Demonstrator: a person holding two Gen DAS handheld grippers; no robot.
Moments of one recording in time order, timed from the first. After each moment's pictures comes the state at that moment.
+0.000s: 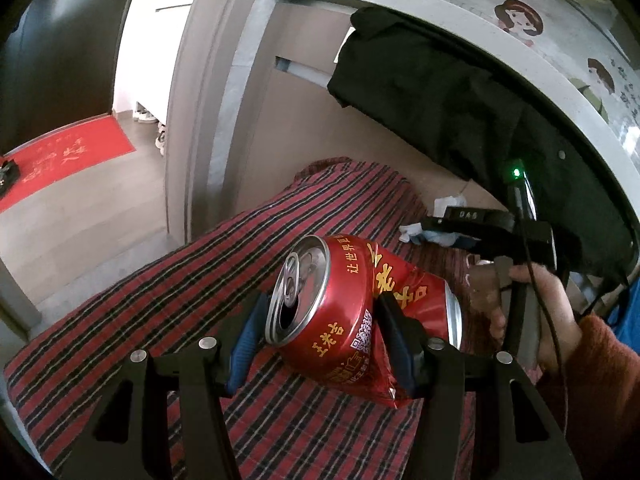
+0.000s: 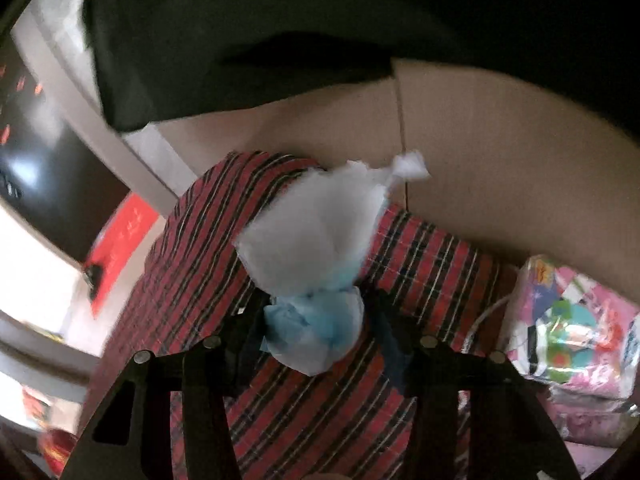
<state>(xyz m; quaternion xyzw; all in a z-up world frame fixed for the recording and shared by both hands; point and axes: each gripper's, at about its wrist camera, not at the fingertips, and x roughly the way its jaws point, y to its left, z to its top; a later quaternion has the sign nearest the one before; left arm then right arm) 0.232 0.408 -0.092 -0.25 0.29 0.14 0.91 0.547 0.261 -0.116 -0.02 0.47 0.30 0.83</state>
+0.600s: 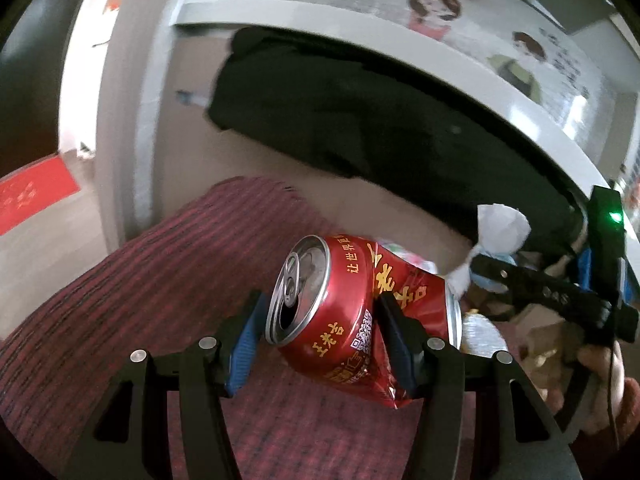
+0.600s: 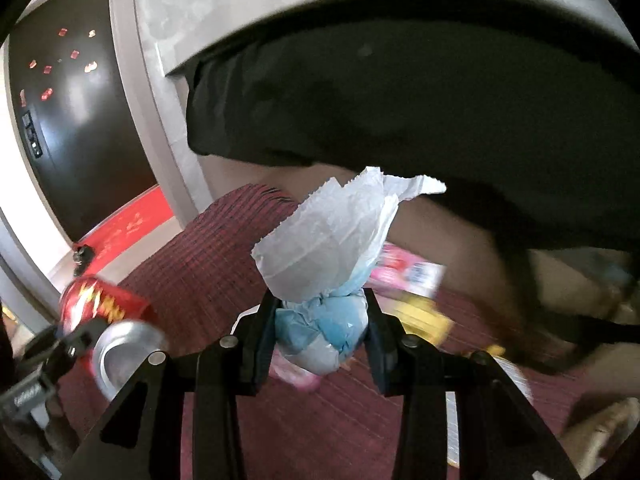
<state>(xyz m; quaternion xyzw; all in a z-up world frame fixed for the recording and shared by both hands) 0.262 0.300 -0.038 -0.20 0.26 0.04 0.94 0.406 0.084 -0.011 -0.07 0.34 0.29 0.89</state>
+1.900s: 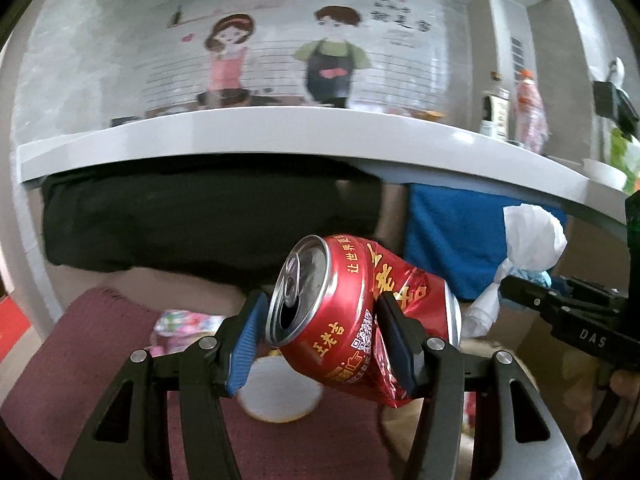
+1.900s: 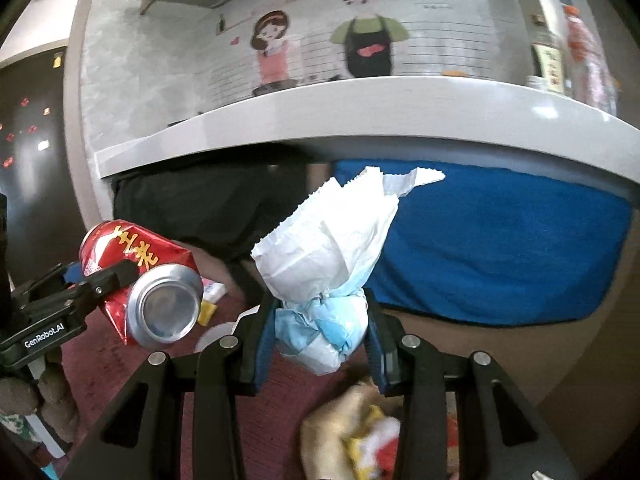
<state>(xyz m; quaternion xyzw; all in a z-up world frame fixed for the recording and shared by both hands) 0.298 -0.016 0.068 -0.02 0.18 -0.09 0.98 0.323 -0.240 0.057 0.00 0.22 0.16 0.96</state>
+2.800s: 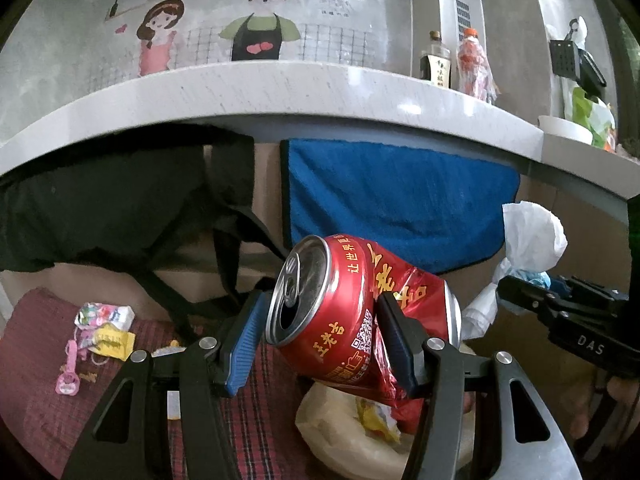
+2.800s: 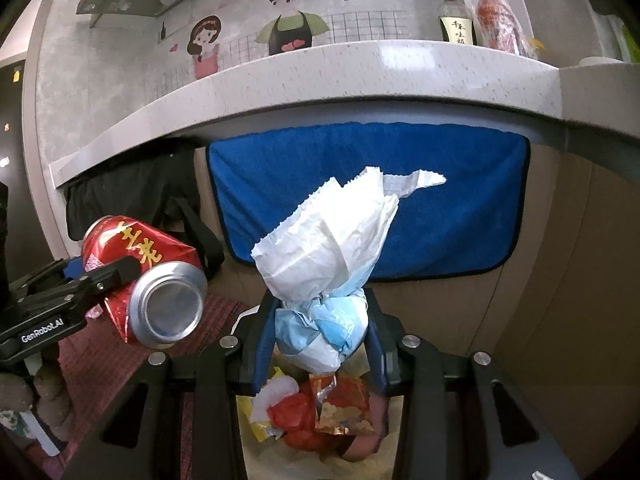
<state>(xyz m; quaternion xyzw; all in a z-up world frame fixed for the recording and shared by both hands) 0.316 -0.117 0.041 0.00 0.22 -0.16 0.96 0.307 -0.333 0.027 0.02 0.23 0.08 0.97</state>
